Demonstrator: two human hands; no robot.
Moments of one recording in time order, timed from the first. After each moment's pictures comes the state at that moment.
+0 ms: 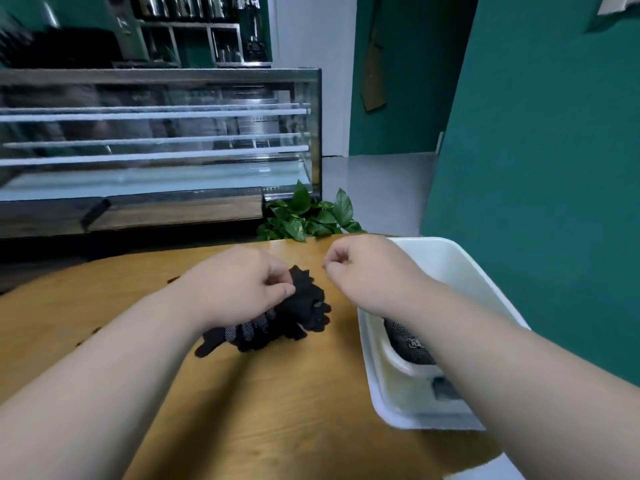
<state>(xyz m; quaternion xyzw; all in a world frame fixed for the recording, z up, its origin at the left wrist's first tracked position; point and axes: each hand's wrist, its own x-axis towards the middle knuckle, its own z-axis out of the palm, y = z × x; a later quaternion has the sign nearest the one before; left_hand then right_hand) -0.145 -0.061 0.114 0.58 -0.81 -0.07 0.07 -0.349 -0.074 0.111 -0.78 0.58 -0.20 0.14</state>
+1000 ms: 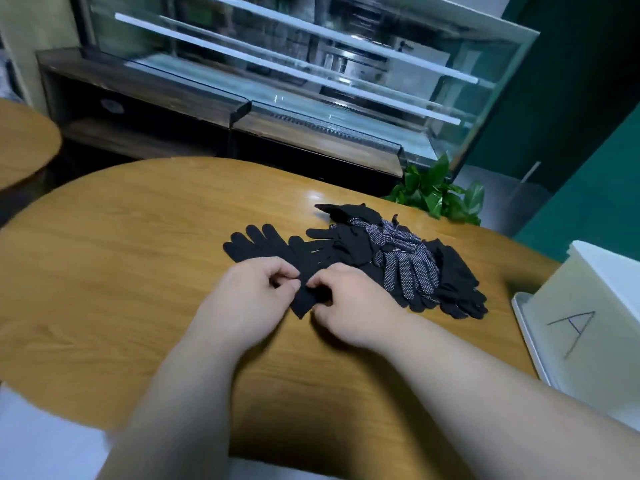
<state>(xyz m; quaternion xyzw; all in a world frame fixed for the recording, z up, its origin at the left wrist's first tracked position) 0.081 0.036 -0.060 0.74 -0.49 -0.24 0.40 -0.070 -0.053 -0.059 -0.90 0.43 -0.03 0.11</state>
